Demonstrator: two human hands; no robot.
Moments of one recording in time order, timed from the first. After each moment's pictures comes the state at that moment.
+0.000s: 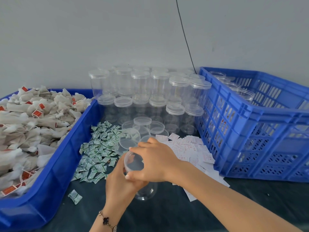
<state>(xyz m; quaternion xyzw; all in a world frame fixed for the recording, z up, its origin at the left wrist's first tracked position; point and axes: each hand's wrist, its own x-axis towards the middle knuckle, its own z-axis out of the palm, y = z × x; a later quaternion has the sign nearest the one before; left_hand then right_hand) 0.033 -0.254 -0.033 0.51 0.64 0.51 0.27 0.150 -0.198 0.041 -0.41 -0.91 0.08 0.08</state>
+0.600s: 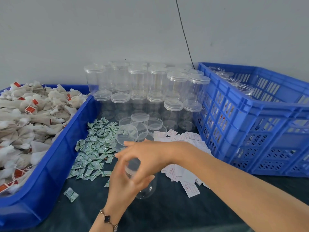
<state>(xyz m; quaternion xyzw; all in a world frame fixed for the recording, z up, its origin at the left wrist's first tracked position) 0.038 -0.246 -0.051 0.54 0.56 0.57 0.26 0.144 -0.203 0.087 -0.28 -0.93 0.23 -0.08</state>
